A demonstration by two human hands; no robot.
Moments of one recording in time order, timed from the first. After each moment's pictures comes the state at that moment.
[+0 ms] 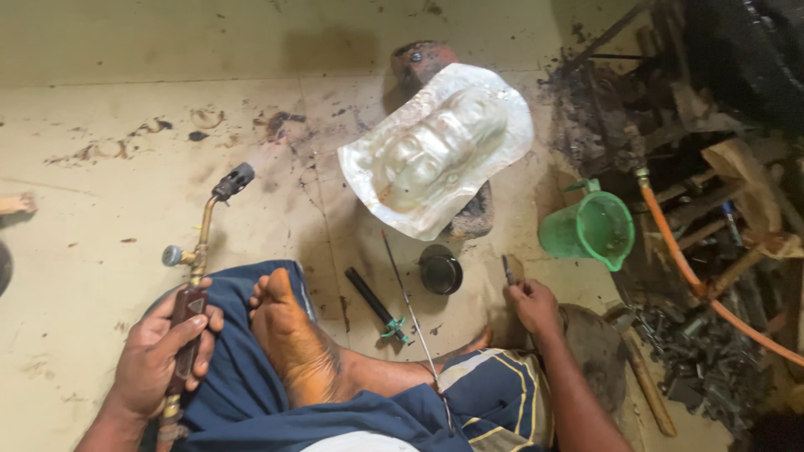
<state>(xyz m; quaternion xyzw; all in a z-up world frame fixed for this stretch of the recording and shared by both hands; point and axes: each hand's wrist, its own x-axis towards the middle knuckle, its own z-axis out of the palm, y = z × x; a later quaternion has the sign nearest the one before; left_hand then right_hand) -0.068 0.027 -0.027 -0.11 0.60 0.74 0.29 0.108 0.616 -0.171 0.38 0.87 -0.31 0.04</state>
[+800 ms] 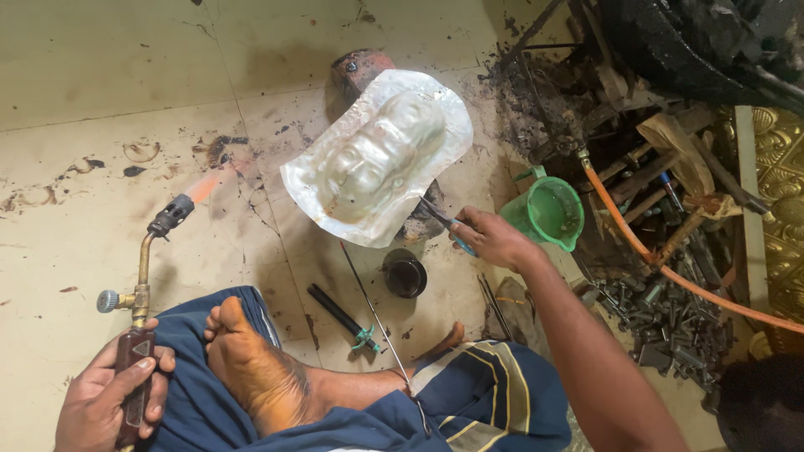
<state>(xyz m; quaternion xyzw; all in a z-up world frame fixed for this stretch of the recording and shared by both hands) -0.067 -0.016 -0.106 -0.03 0.59 0.75 0.28 -0.020 0.578 0.012 0.19 0.91 -0.32 0.19</state>
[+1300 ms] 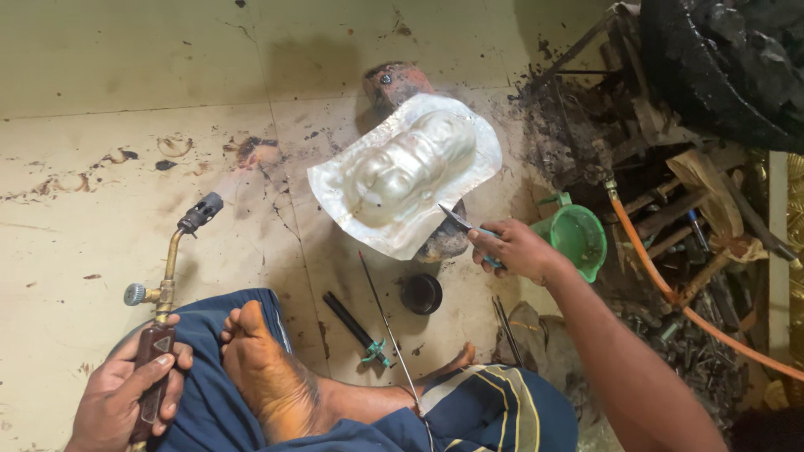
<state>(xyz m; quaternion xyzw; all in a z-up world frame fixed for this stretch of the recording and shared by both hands) -0.066 -0.014 -0.110 -0.04 0.55 0.78 0.30 -0.048 0.572 0.038 0.26 0.82 -0.44 0.26</state>
